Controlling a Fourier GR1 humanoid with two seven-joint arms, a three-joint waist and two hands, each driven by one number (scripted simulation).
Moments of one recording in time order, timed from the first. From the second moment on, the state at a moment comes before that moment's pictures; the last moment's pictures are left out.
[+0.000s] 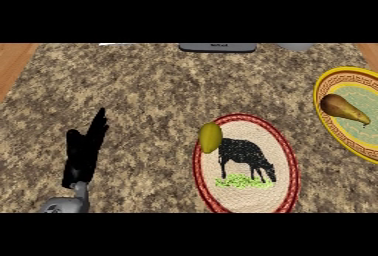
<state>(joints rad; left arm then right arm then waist) -0.05 0.11 -0.04 -1.48 -0.09 0.15 0.24 -0.64 -0.78 -0.64 -0.19 0.38 0.31 -0.72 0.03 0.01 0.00</state>
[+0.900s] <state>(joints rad) -0.06 0.10 -0.03 -1.47 -0.08 0.13 0.23 -0.56 -0.84 -0.64 -0.15 0.38 0.24 -0.76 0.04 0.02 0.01</state>
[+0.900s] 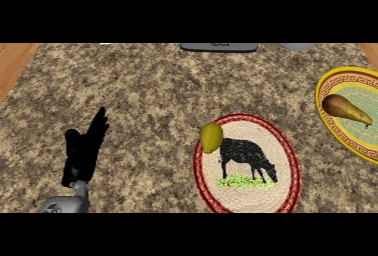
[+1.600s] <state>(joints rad) -0.06 0.10 -0.03 -1.49 -0.09 0.13 0.25 -0.50 -0.90 -0.70 -0.13 0.32 0.21 -0.77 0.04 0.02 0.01</state>
